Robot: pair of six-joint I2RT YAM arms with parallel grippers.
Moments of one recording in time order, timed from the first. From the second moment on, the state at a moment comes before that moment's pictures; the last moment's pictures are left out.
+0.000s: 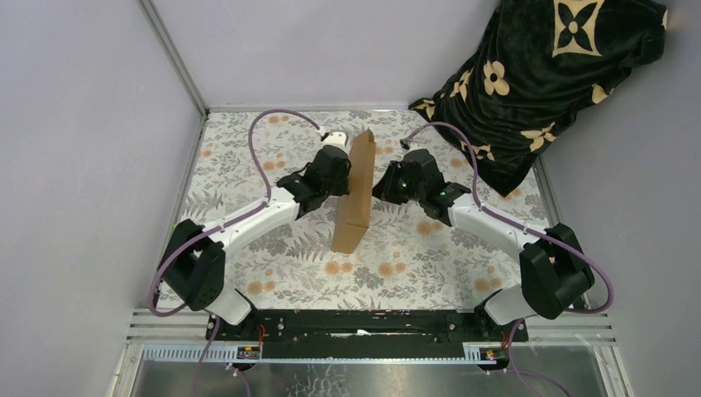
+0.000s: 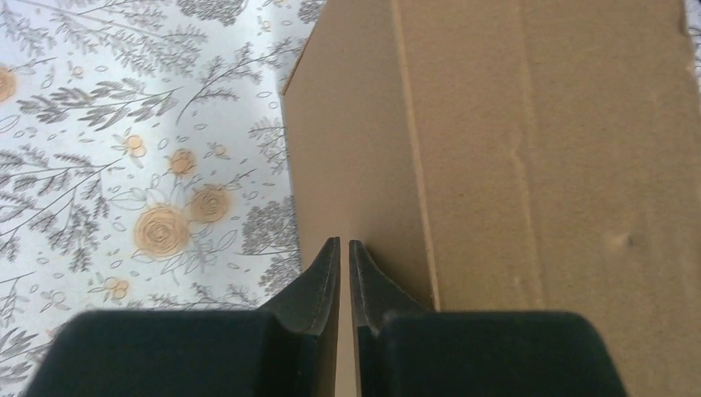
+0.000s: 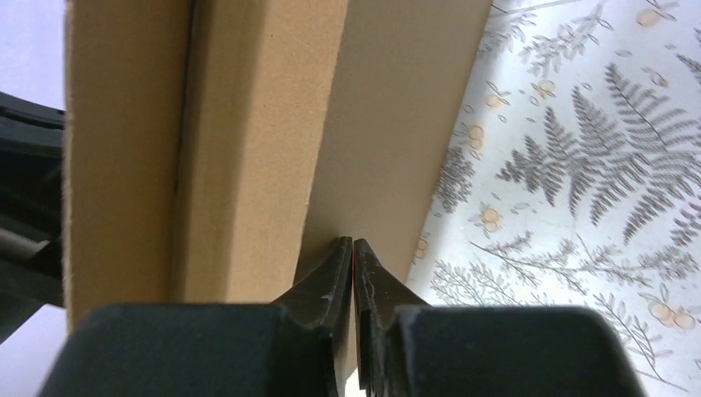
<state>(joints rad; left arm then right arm) -0.69 1.56 1.14 -0.24 -0.27 -0.41 0.60 1.46 0.93 -0.06 -0.15 0.77</state>
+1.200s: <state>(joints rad) -0.48 1.39 0.99 -0.29 -0.13 -0.41 0.69 1.60 1.23 -0.11 -0.15 0.61</state>
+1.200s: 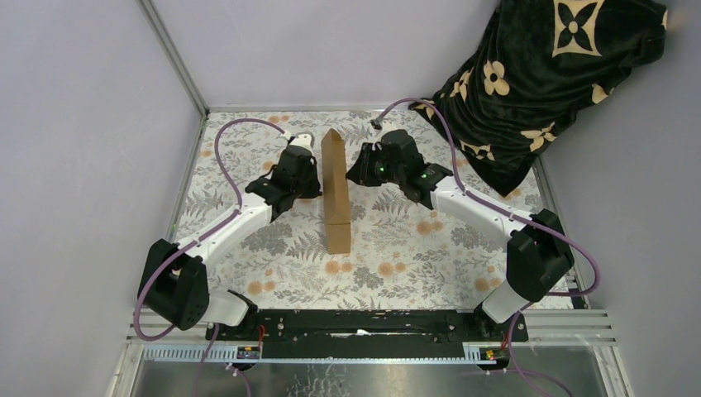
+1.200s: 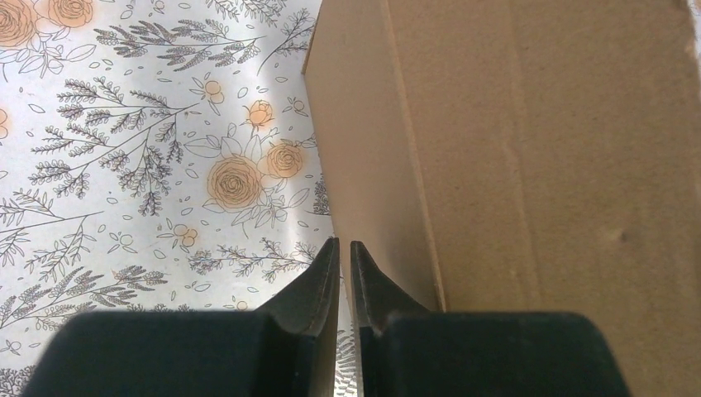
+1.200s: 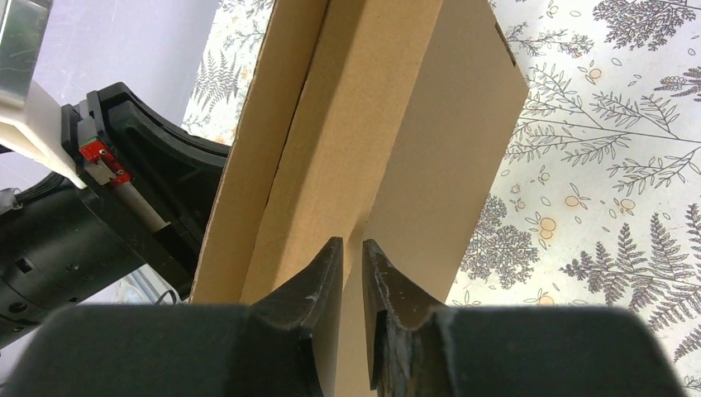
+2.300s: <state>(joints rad) -0.41 1.23 1.05 -0.29 0.00 -0.47 0.69 1.65 1.24 -0.09 -0.16 0.59</state>
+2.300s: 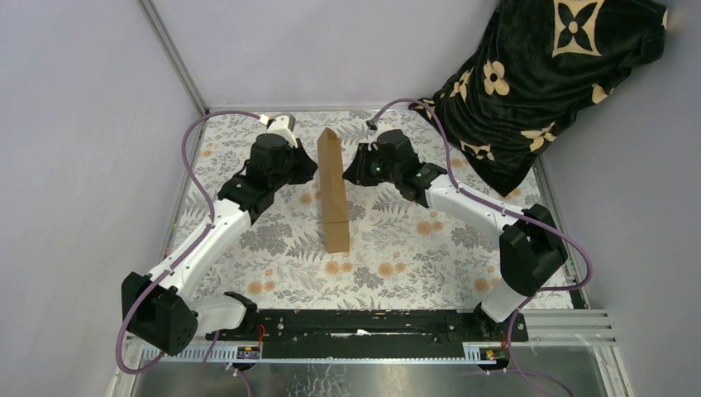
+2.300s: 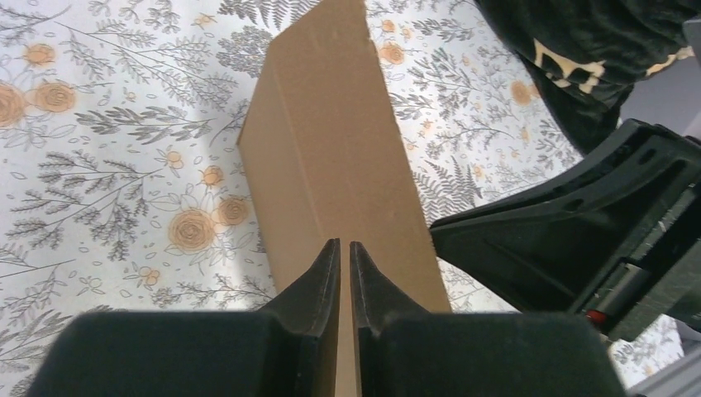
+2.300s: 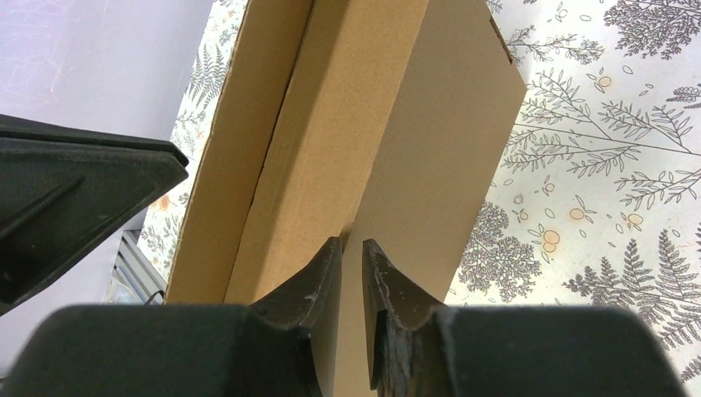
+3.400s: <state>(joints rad) -0.42 1.31 1.00 -0.08 0.17 -0.55 0.71 1.67 1.28 -0.11 -0.16 0.57</state>
